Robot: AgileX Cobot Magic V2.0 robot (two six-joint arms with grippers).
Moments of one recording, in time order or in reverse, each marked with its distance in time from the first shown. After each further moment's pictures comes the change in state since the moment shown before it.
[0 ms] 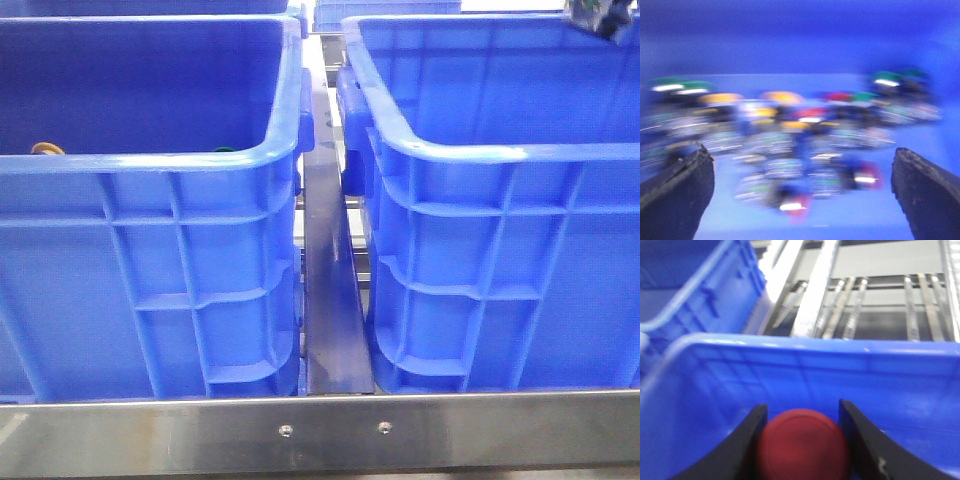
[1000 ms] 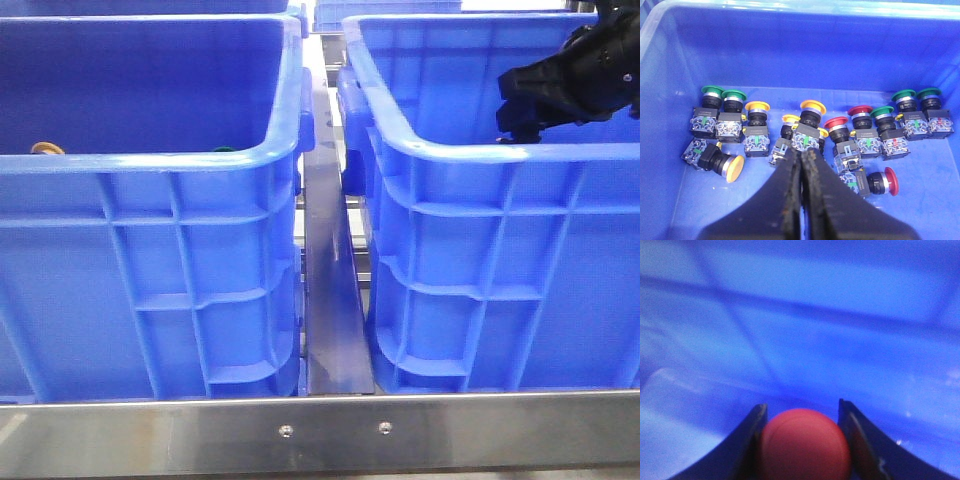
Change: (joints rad) left arm 0.008 -0.149 0.073 0.035 -0.008 -0.015; right arm 0.075 0.524 -0.211 0.296 -0.055 -0.459
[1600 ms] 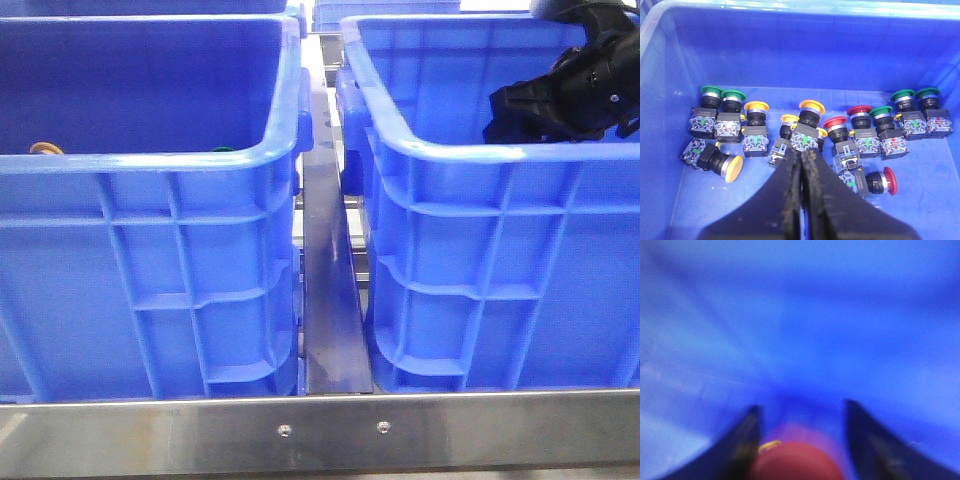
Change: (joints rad) left arm 0.000 0.000 0.000 0.000 0.000 0.000; right arm 0.003 0.045 -0.011 0.020 0.020 -0.004
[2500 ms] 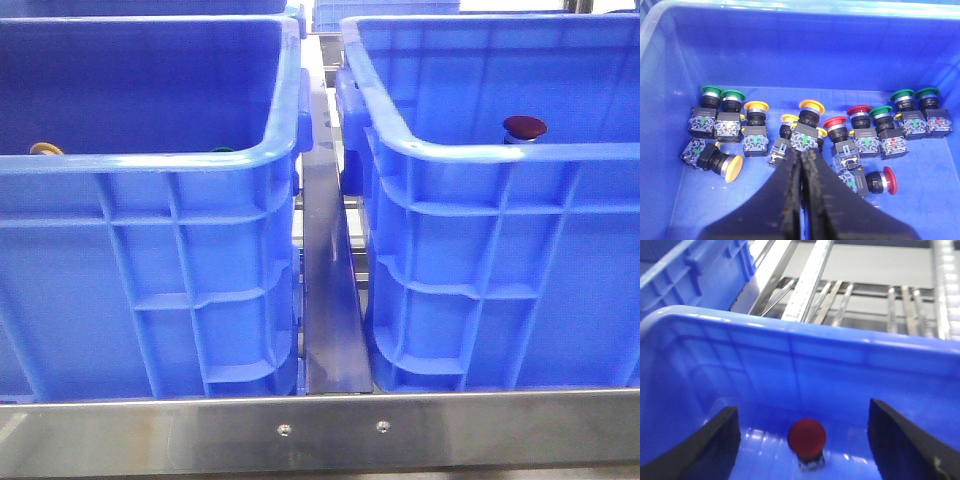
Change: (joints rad) left arm 0.000 0.000 0.000 0.000 0.000 0.000; right arm 0.005 -0.636 0.345 -0.001 -0.097 0.051
